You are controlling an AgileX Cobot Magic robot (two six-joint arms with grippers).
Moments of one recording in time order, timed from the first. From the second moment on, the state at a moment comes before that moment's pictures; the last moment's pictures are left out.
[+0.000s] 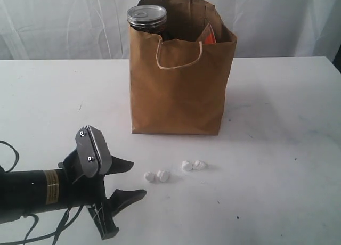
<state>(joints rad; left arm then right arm) -0.54 1.72 -0.41 0.69 -0.82 -0.08 -0.07 0.00 0.00 0.11 0.37 -0.03</state>
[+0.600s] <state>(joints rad) -0.56 1.87 -0.60 0.66 -0.80 0.00 -0.07 0.00 0.00 0.11 0.37 -0.02</state>
